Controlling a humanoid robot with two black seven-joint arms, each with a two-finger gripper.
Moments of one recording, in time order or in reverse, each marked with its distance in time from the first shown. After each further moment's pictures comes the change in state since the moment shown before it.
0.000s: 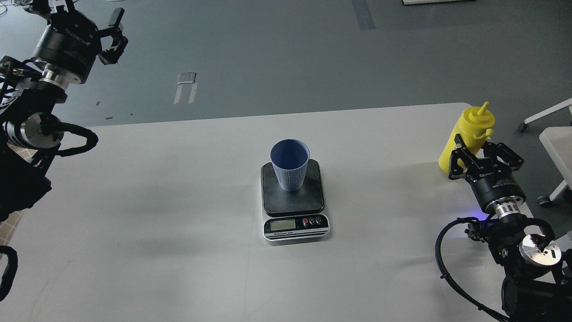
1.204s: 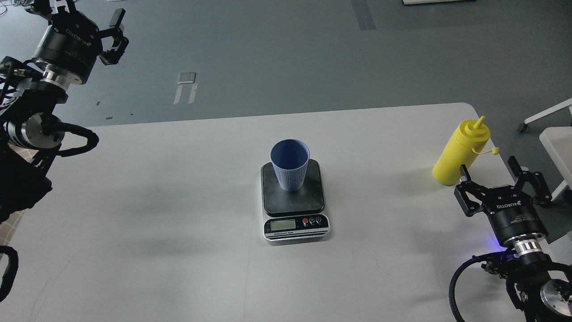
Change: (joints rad) left arm 0.001 -0.001 0.000 0.000 0.000 0.000 0.001; right arm -0.285 0.000 0.000 0.270 0.002 0.064 0.011
